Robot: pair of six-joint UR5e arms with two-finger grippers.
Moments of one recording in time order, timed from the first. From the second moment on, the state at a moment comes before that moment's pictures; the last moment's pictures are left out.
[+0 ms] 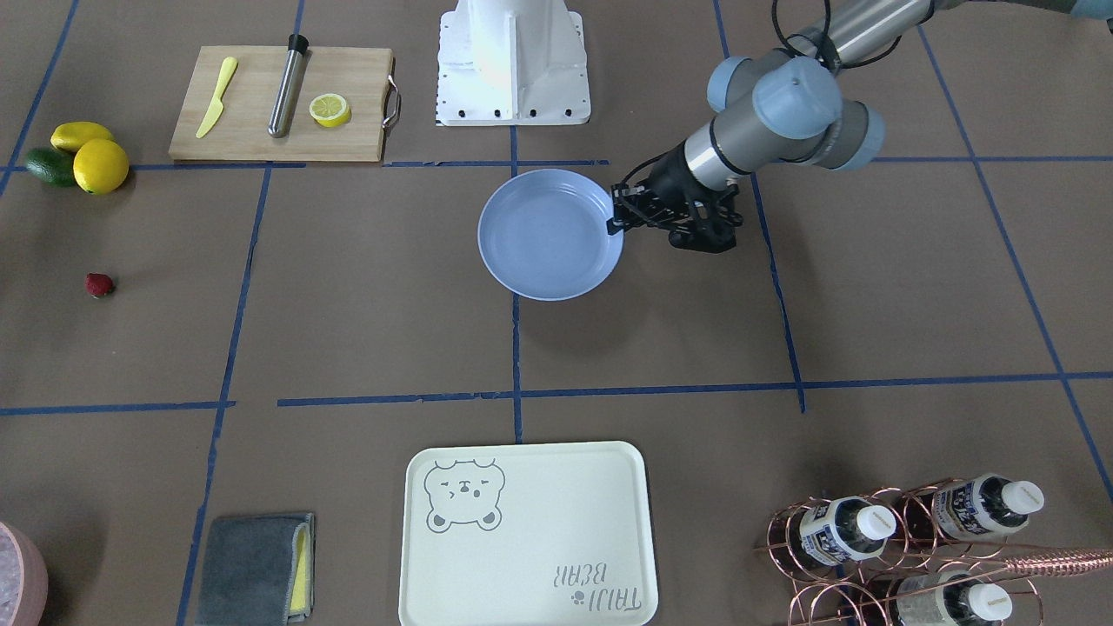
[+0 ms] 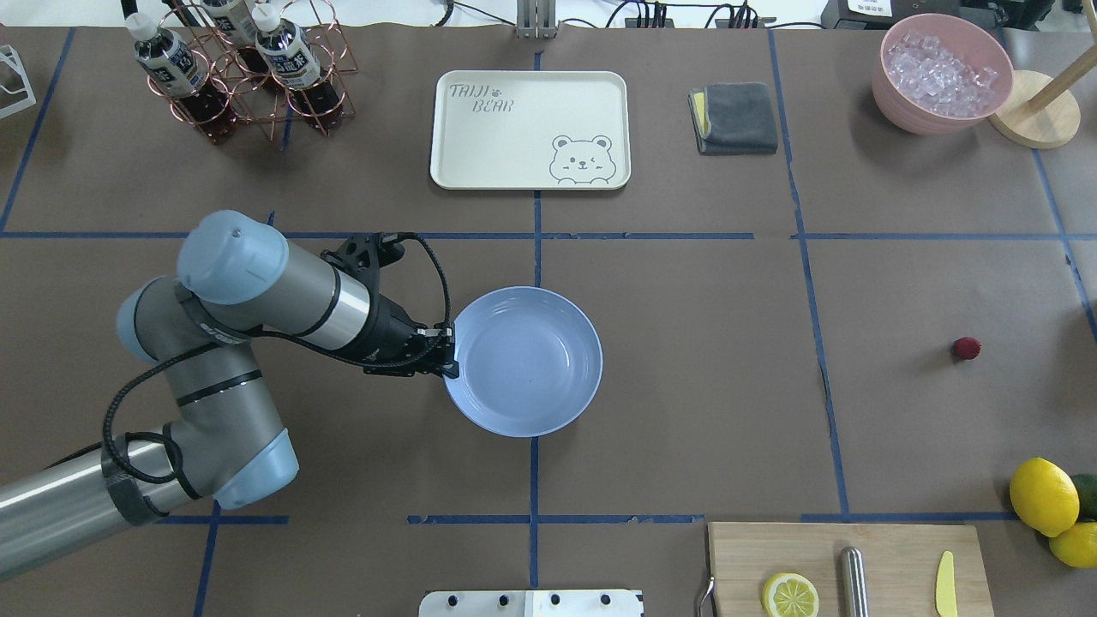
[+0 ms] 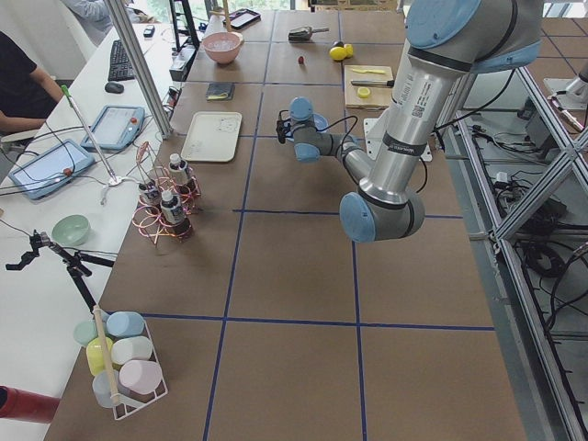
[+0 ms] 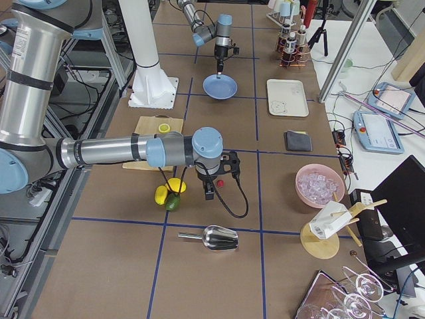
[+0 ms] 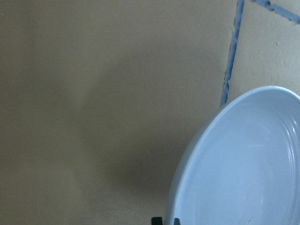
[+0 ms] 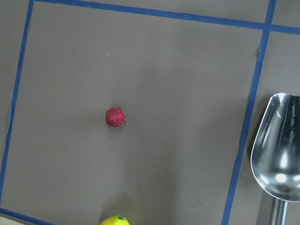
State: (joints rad) left arm -0.52 -2.05 -1.59 -2.31 -2.10 -1.52; right arm 1.46 -1.87 1.98 -1.58 2.49 -0.02
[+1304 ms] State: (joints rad) left arm -0.50 -2.08 -1.48 -2.42 -2.04 -1.52; right arm 1.46 -1.87 1.98 -1.55 2.50 -0.02
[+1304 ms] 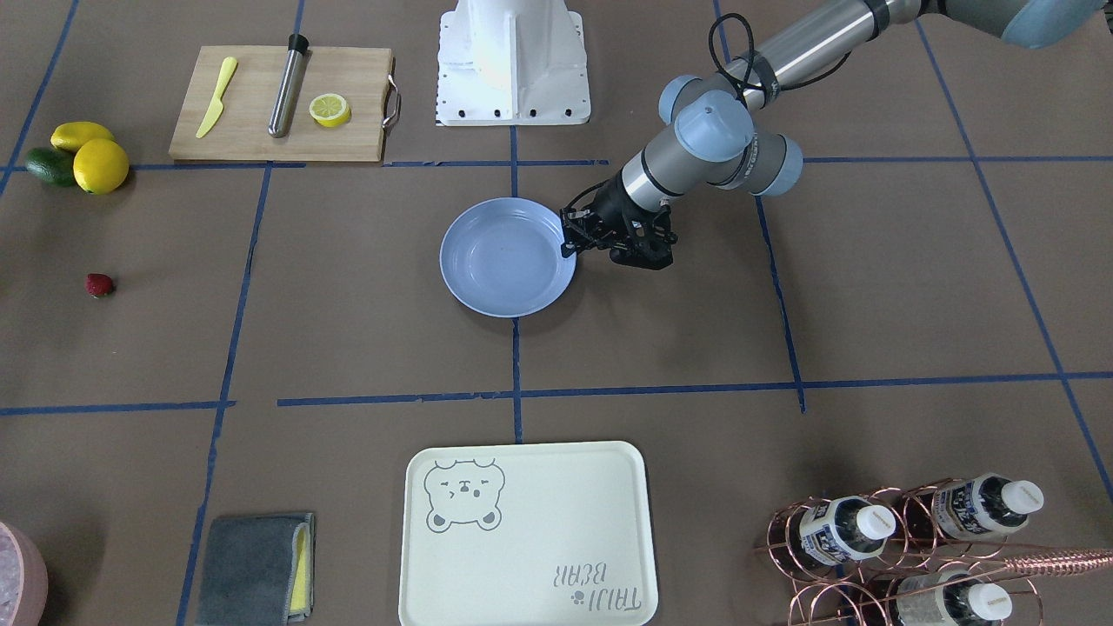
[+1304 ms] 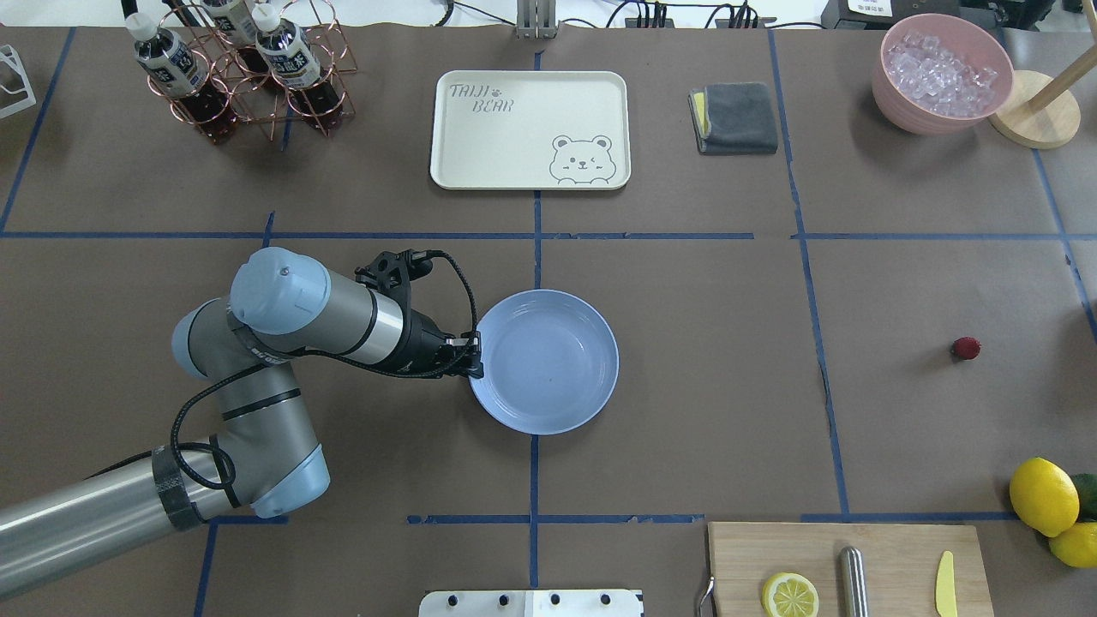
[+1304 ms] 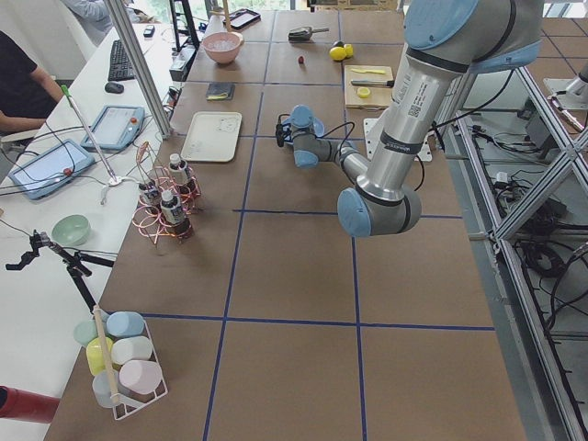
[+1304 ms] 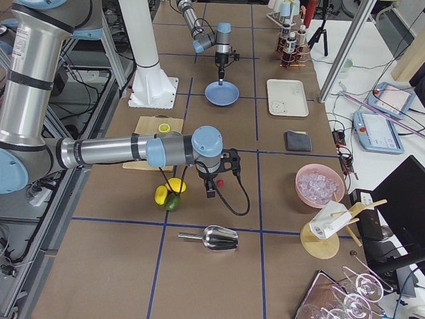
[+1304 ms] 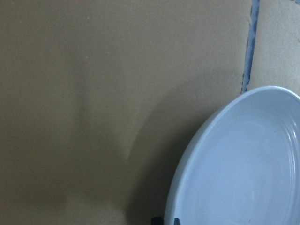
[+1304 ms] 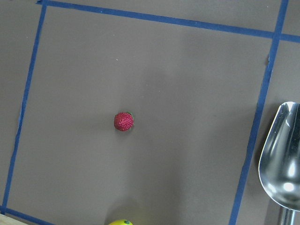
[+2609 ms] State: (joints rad) left arm -0.51 -2.09 -1.48 -2.42 -1.99 -1.53; right arm 1.43 -1.86 1.98 -1.54 2.50 0.04
